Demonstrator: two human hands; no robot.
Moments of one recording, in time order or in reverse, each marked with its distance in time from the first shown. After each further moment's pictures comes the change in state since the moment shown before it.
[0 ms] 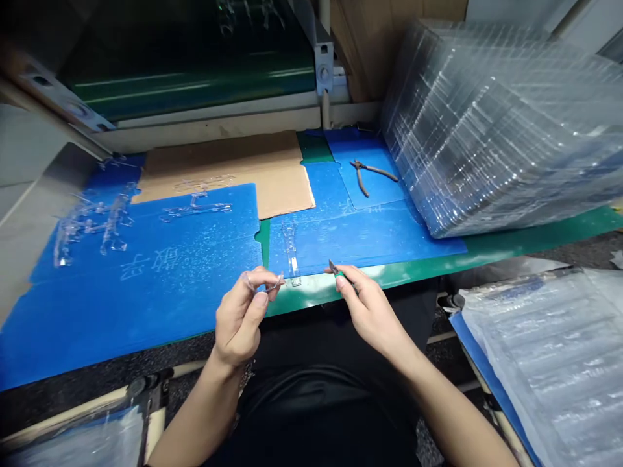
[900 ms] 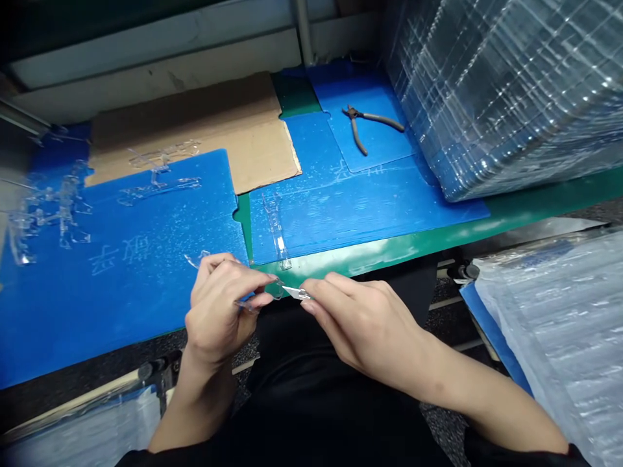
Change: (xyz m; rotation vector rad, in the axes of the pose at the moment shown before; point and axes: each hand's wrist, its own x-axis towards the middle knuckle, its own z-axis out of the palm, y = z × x) left_hand 0.013 0.001 0.000 0.488 -0.158 0.287; right_hand -0.019 -0.029 -0.014 -0.430 -0.170 -0.458
